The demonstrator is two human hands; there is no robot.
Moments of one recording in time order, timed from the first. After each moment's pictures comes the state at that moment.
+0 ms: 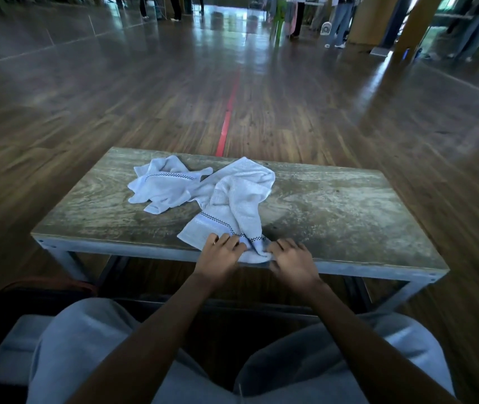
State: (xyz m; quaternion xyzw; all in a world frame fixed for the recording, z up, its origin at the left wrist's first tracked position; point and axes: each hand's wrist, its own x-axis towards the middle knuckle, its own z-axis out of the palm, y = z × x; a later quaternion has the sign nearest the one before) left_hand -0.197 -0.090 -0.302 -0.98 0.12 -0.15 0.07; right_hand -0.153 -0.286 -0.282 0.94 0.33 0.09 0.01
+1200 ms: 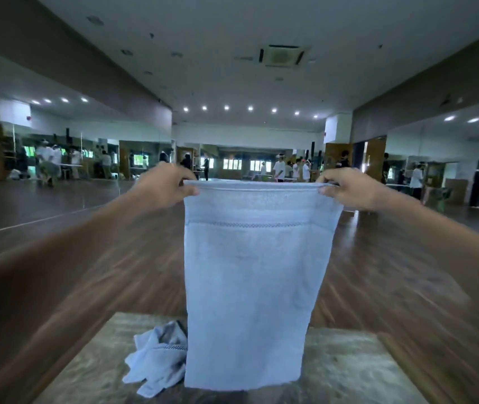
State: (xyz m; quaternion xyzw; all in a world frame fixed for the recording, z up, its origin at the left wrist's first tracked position) left_hand -0.193 0.019 0.191 -0.95 0.00 -0.31 -0.09; right_hand -0.088 -0.324 0.209 0.91 0.33 0.22 -0.13
